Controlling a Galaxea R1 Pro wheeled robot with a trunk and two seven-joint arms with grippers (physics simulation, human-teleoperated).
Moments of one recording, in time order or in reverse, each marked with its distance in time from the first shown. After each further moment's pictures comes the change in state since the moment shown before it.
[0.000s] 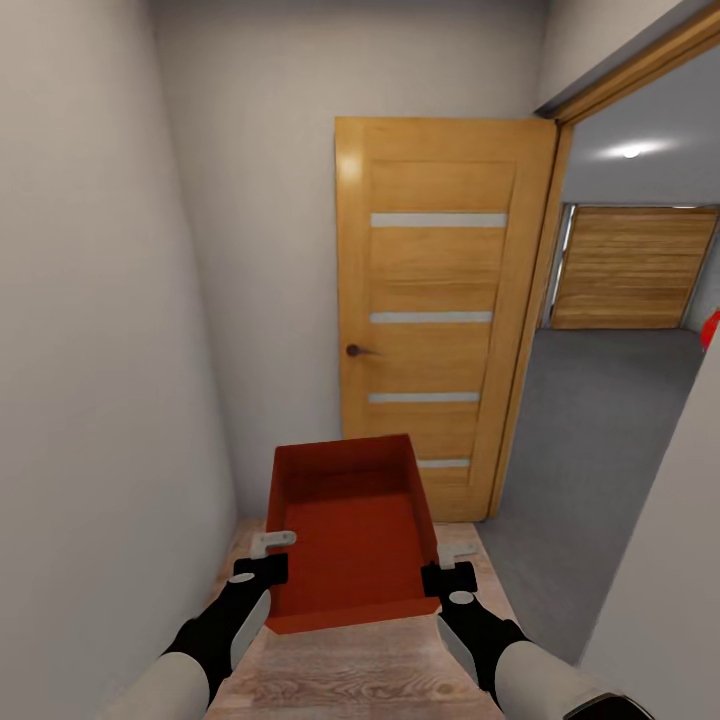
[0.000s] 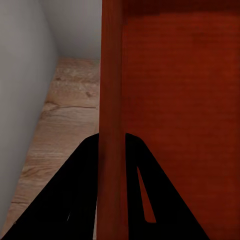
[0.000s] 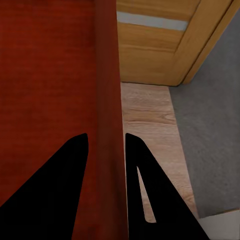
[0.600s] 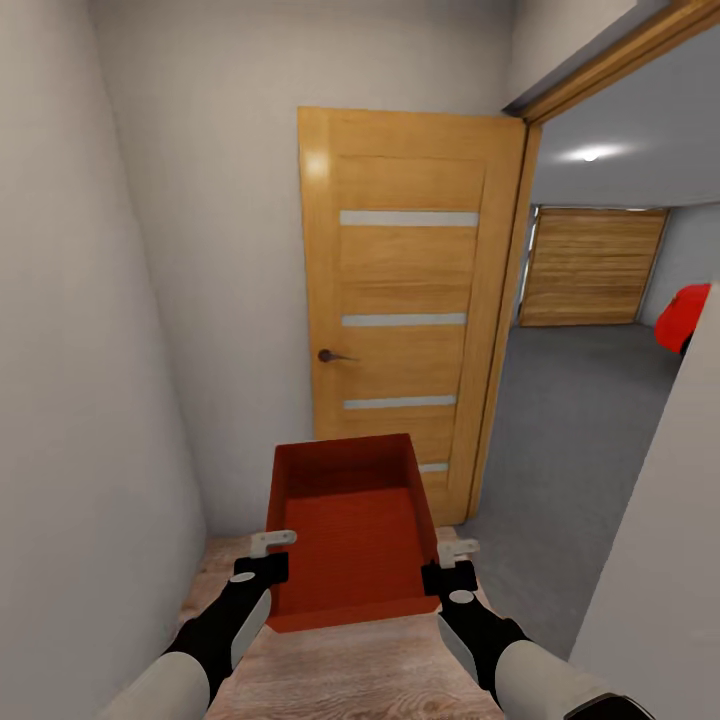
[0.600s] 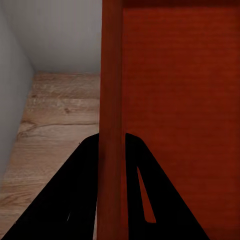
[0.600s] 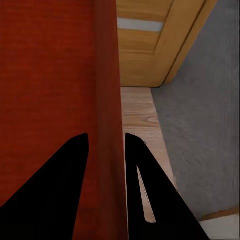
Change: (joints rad) left arm 0.000 -0.001 -0.004 -0.004 0.002 -0.004 0.005; right arm 0.000 -0.001 -0.005 -0.004 0.009 0.002 -0.001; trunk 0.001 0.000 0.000
